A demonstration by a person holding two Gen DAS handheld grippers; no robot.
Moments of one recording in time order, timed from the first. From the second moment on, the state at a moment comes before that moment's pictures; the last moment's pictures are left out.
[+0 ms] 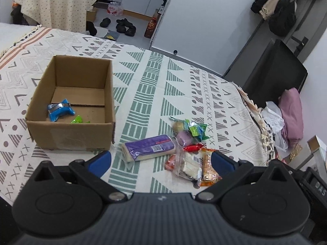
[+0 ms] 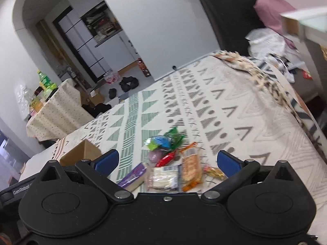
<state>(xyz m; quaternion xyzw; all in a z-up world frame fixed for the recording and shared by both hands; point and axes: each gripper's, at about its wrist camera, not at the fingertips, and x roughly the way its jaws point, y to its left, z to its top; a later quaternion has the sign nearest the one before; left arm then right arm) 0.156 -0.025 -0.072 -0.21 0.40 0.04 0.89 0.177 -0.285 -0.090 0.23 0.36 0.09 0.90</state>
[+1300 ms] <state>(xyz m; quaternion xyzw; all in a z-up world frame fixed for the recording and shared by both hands) 0.250 -0.066 -0.185 -0.26 0.50 -0.03 0.82 0.249 -0.285 -0.191 0.32 0.49 0.06 0.81</state>
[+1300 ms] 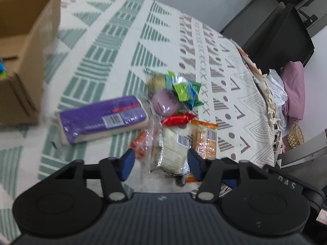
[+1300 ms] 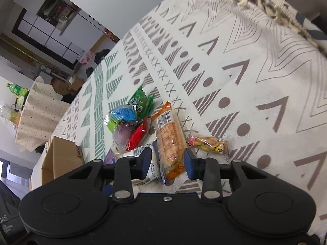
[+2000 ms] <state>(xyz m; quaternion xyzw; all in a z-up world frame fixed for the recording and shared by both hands) 0.262 -0.074 -0.206 -0.30 0.51 -0.03 0.80 0.266 -0.282 -0.218 0.32 0.53 0.04 0.79</state>
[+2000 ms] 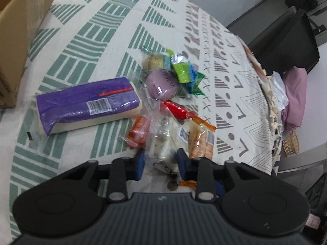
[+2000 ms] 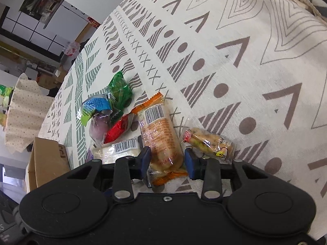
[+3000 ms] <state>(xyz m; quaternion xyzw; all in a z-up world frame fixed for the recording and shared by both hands) 0.196 -0.035 -0.122 -0.28 0.45 0.00 0.85 0.226 -0.291 -0.173 0.37 0.45 0.08 0.81</state>
